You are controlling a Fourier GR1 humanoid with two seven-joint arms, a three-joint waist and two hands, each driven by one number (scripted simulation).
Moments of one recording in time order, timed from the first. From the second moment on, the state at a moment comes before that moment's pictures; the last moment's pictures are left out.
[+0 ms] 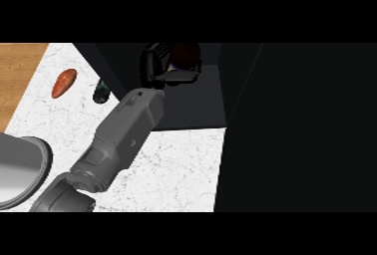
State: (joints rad) left arm -1.13 0.00 0.01 -0.24 0.50 0.39 -0.69; right arm -0.06 -0.02 0.12 -2.46 -0.07 0.12 0.60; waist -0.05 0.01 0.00
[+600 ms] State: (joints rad) left arm -1.16 0.00 0.05 -0.16 0.50 0.36 -0.75; right arm -0.08 -0.02 0.15 -2.46 -0.06 0.11 0.60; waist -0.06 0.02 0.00
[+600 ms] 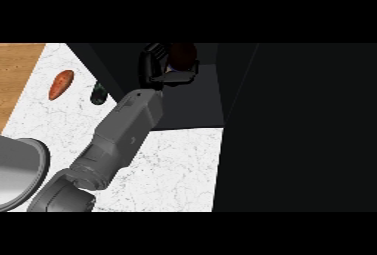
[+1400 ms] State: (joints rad) left arm -1.15 0.01 0.03 -0.08 0.43 0.45 -0.76; right arm -0.10 -0.02 0.16 -2.47 -0.06 0.10 0.62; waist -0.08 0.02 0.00
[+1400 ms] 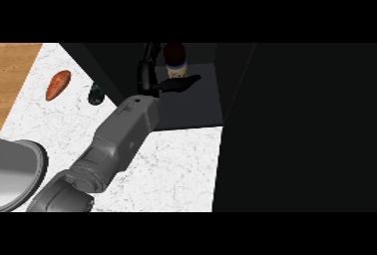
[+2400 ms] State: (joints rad) left arm -1.10 0.00 0.05 -0.10 0.42 0.39 -0.84; right arm -0.09 -0.01 0.16 -2.46 -0.07 0.12 0.60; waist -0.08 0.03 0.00
